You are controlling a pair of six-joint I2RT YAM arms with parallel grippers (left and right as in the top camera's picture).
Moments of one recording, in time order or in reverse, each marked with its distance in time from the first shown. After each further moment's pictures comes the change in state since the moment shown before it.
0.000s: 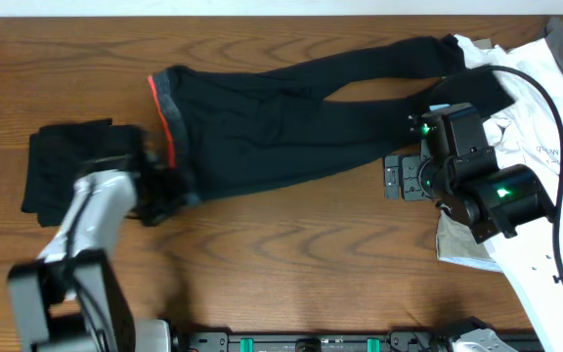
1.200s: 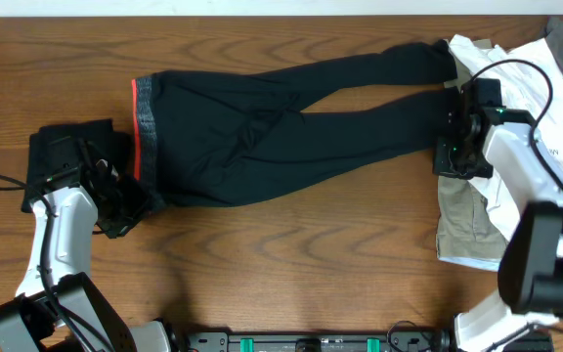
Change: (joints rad) left arm 0.176 -0.071 0.001 -0.084 0.016 0.101; right arm -0.429 0.617 0.000 0.205 -0.062 -0.097
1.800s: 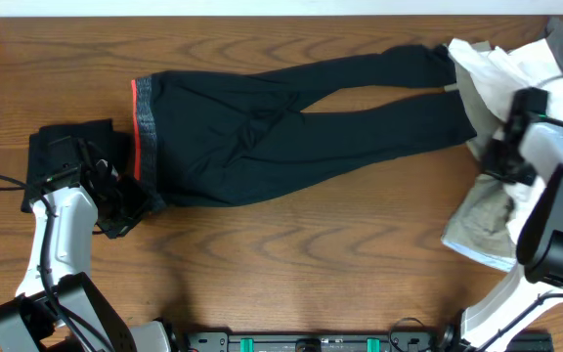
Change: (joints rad) left arm 0.000 0.000 0.000 -0.001 0.000 0.000; right arm -0.284 0.139 0.056 0.118 0.242 0.129
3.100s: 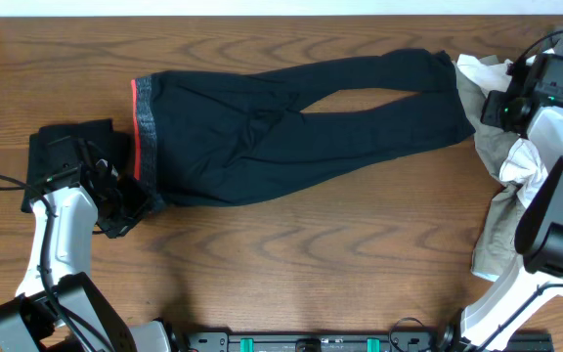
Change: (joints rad) left arm 0.000 0.000 0.000 0.003 0.000 0.000; right arm 0.052 0.072 0.140 0.332 -0.396 -0.264
